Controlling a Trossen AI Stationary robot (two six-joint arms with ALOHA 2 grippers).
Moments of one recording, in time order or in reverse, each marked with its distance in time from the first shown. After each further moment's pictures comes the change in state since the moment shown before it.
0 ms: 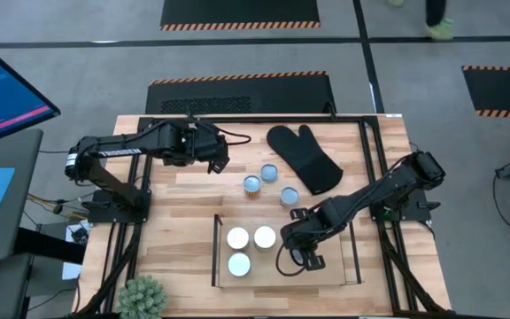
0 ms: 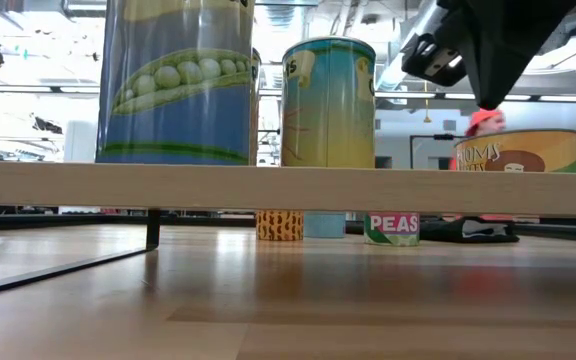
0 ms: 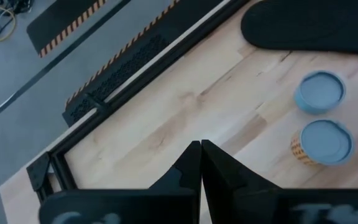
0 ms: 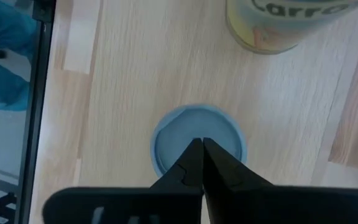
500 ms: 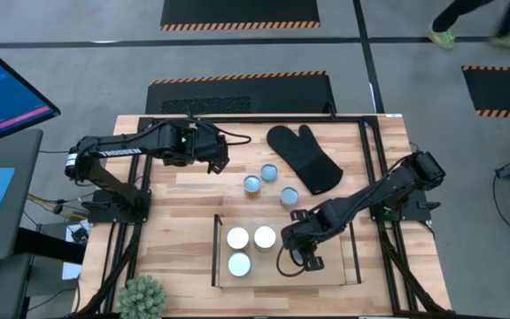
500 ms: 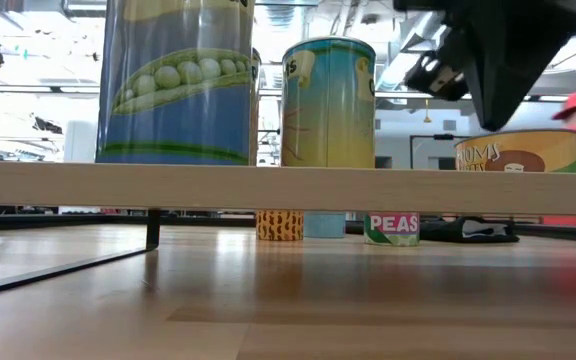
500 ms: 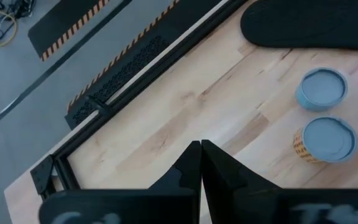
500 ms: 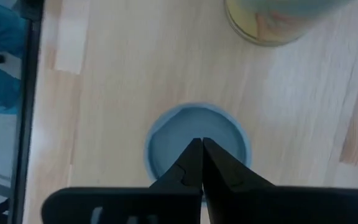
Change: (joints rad) left arm 0.000 0.000 0.000 -0.001 -0.002 0.024; right arm 0.010 0.002 -0.057 0.070 0.000 0.027
